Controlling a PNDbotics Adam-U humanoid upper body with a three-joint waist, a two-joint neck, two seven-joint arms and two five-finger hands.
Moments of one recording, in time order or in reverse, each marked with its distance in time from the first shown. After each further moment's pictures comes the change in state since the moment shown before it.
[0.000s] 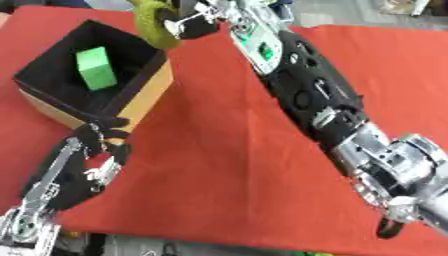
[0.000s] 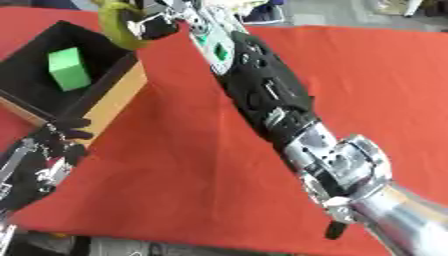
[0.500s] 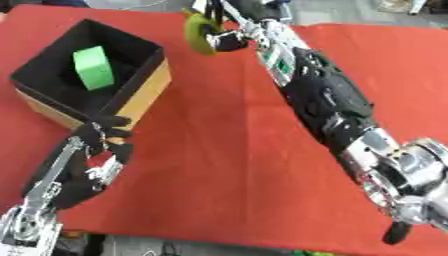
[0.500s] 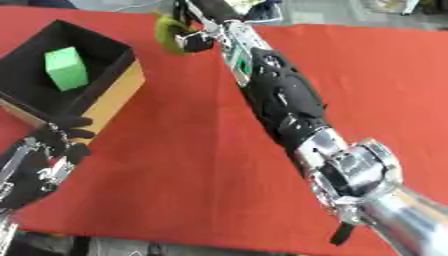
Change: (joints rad) left arm 0.000 0.000 0.001 -0.001 0.000 0.001 0.002; right arm 0.013 -0.044 -0.089 0.125 0.155 0.028 -0.149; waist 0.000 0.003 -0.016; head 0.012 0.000
